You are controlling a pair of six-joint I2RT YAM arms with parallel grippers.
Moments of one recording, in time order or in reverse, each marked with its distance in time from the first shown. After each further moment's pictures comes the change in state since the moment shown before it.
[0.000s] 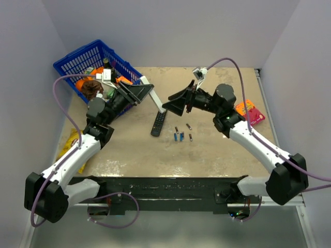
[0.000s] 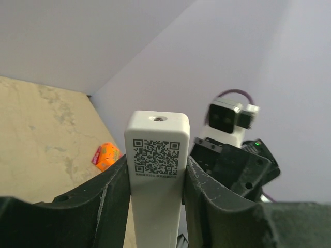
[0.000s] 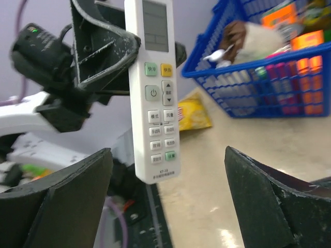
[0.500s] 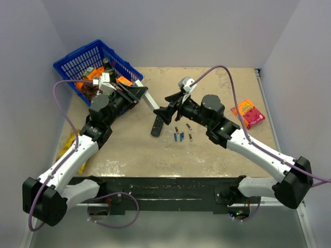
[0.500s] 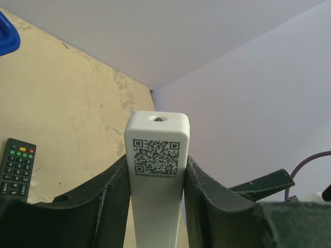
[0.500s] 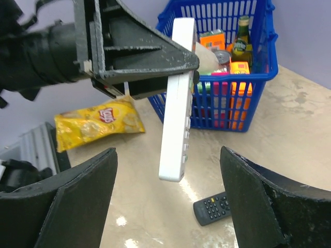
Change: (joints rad) left arm 0.000 -0.053 0.047 -0.393 -0.246 0.024; right arm 0.243 -0.095 0.011 -0.188 0.471 -0.495
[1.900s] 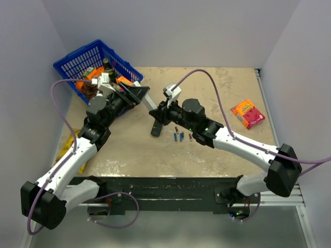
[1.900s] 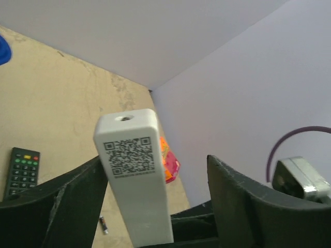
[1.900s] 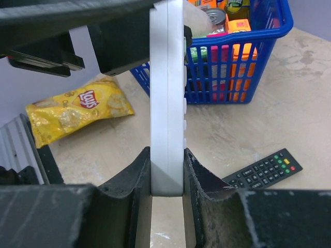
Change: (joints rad) left arm 0.002 -0.030 -0.011 -0.006 0.012 0.062; right arm 0.125 0.157 0.027 -0.016 0.226 -0.007
